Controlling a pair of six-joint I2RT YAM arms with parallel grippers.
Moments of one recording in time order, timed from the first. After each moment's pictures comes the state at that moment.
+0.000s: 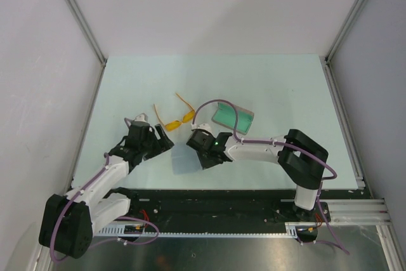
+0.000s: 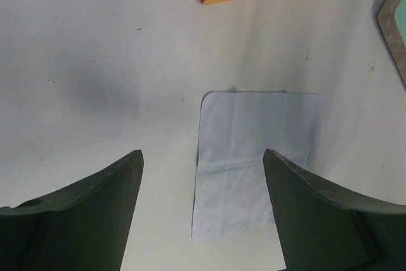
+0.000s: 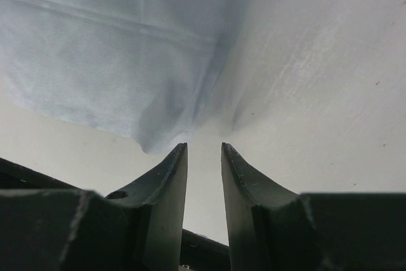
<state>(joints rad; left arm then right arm) -0.31 0.98 0.44 -0.29 0.02 -0.71 1.12 1.82 1.19 -0.52 0.21 0.67</state>
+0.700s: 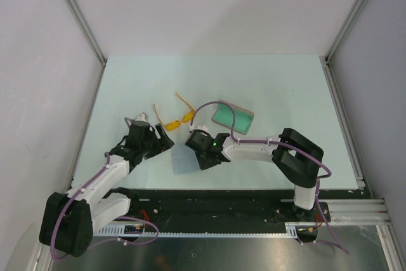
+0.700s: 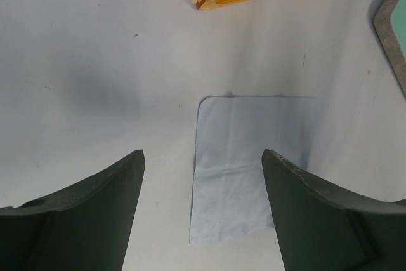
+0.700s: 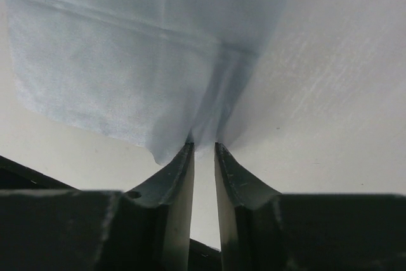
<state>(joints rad) -0.31 0.99 0.44 -0.27 0.02 -0.71 1.12 1.86 1.19 -0.47 0.15 0.67</state>
